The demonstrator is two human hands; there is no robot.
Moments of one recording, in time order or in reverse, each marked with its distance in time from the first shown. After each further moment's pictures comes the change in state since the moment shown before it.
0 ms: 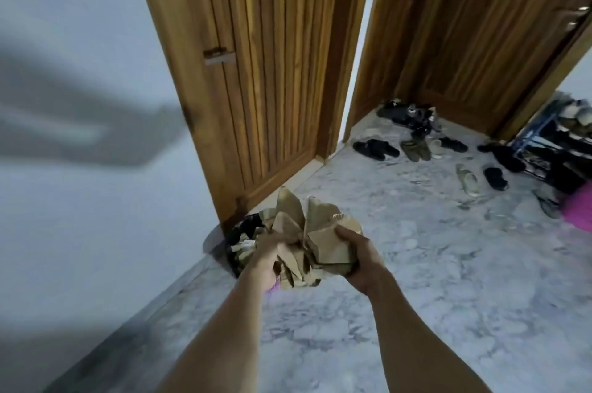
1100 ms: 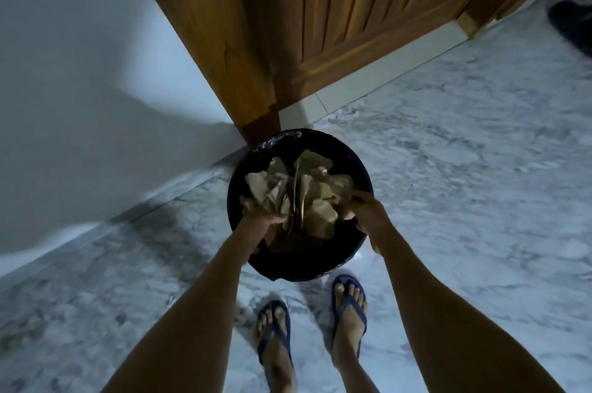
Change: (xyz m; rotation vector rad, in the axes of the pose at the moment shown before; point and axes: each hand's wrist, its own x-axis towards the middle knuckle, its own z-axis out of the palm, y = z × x) left_hand 0.542 -0.192 -0.251 0.138 0.434 -0.483; right_hand 0.636 0.210 0.003 -0.832 -0.015 0.357
